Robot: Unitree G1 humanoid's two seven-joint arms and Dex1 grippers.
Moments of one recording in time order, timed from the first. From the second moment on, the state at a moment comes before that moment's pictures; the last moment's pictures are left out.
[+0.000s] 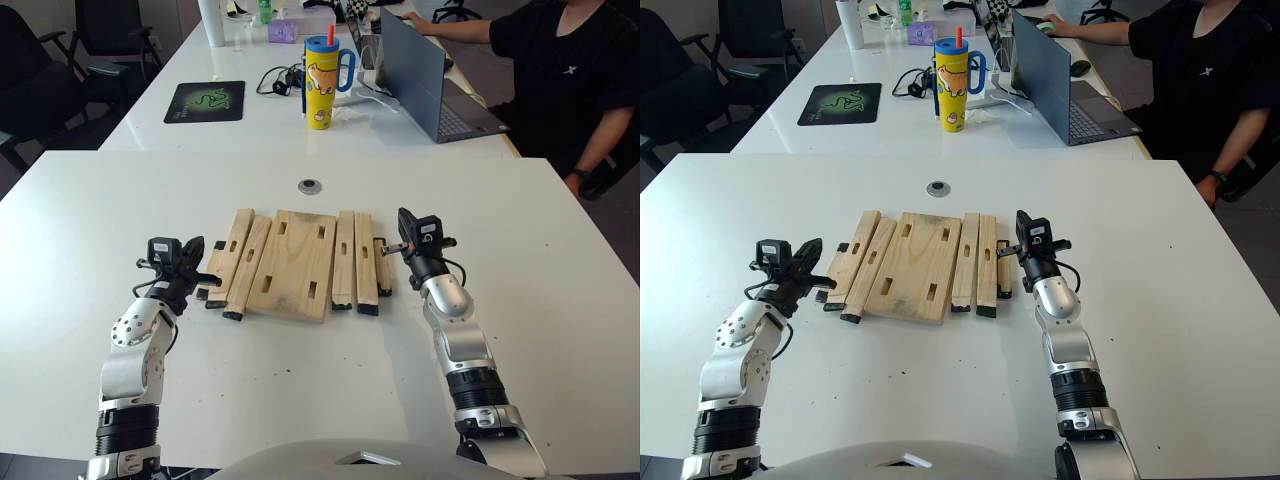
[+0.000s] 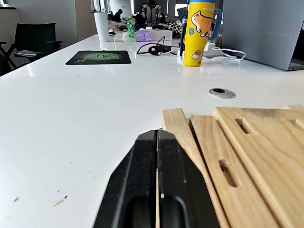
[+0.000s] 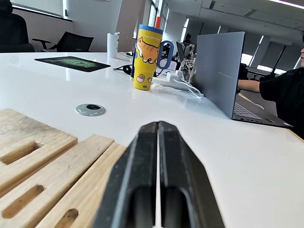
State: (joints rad) left arm 0.02 0.33 0.20 0.00 -0.25 0.22 -0.35; right arm -0.20 -0.14 0.01 0.19 -0.03 -0.10 0.12
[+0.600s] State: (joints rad) left arm 0.11 0.39 0.12 0.03 -0.18 0.17 -0.47; right arm -0.22 -0.14 0.01 0.20 -0.03 -0.10 0.12
